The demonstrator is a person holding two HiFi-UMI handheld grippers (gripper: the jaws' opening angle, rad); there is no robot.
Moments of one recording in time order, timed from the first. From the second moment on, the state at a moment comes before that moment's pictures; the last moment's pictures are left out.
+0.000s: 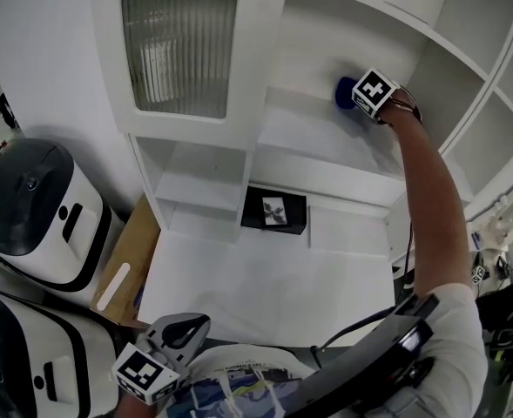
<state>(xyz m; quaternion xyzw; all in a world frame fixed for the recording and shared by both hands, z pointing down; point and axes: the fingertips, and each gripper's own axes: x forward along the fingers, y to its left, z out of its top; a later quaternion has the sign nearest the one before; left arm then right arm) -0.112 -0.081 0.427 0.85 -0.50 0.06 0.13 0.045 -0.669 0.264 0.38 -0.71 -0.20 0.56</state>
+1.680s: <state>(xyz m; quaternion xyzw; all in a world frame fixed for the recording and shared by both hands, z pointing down) -0.103 -0.095 0.429 0.87 -0.47 0.06 0.13 0.067 -0.642 0.296 0.33 -0.68 -0.21 0.62</state>
